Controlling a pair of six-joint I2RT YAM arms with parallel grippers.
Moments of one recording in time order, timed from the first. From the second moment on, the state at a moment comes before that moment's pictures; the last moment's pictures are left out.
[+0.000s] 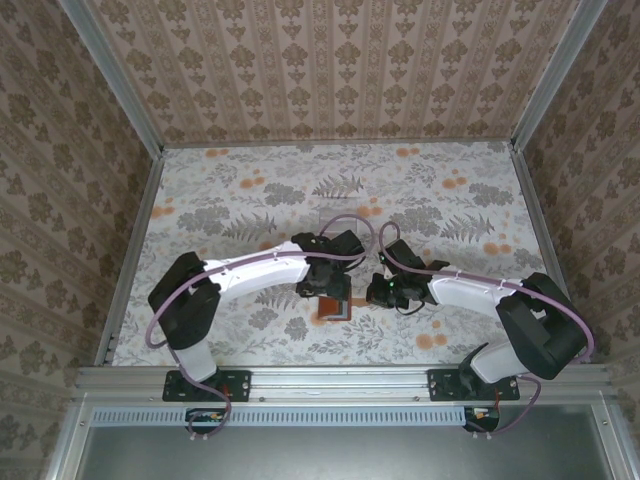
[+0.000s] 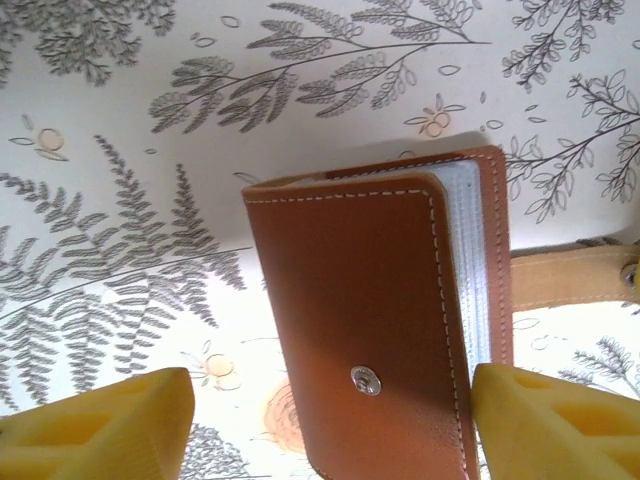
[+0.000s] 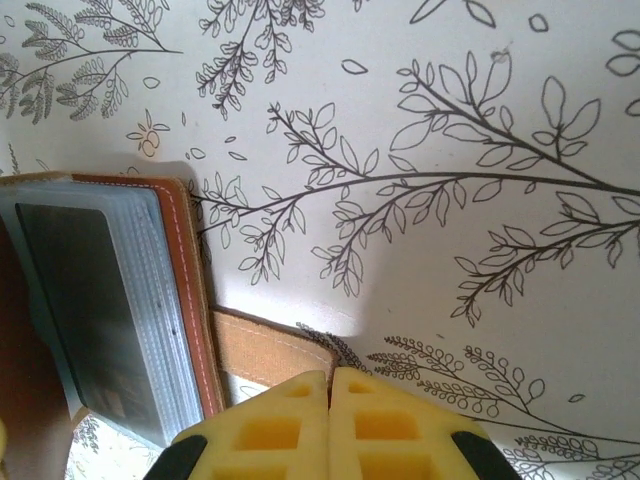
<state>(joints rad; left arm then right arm) -1.04 1.73 1.24 -0.90 -0.11 -0.78 0.59 1.44 0.62 -0.28 -0.27 0.84</state>
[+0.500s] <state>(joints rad) -0.93 1.52 0.98 -0.79 -0.07 -0.78 0.59 1.44 0.68 -0.37 -0.26 0.83</state>
